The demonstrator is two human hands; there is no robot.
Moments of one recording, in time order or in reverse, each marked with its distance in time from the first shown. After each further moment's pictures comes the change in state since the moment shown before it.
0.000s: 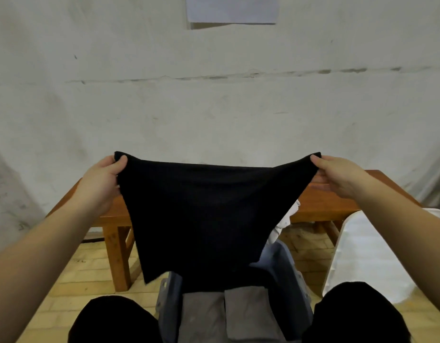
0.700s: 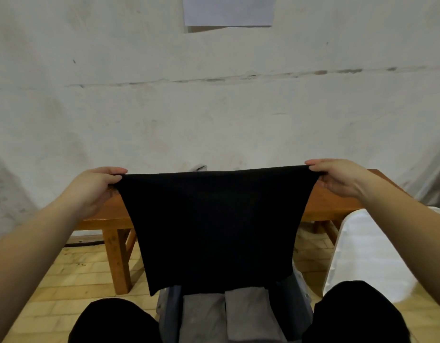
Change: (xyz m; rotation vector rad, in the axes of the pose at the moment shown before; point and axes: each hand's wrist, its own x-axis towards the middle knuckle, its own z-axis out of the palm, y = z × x) left_hand 0.024 -0.010 -0.032 0.206 -0.045 -0.113; right_hand 0.010 0.005 -0.015 0.123 -0.086 0.068
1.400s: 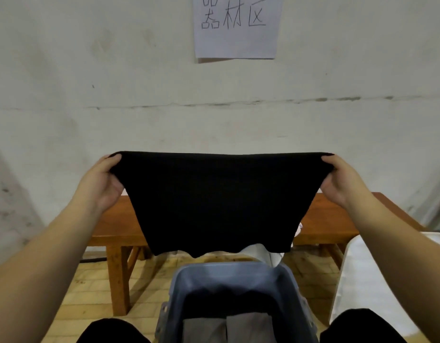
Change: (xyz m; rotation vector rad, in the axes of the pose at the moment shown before) left_hand 0.013 0.040 0.005 -0.651 -0.106 0.255; right_hand -0.009 -0.033 0.021 0.577 -0.072 -0.298
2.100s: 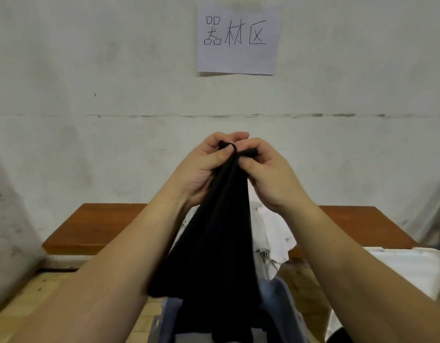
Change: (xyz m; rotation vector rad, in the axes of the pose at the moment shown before) left_hand -0.064 -0.014 0.200 -0.210 -0.725 0.033; right_hand -0.082 0.009 0.171 -0.256 -0.519 -0.421
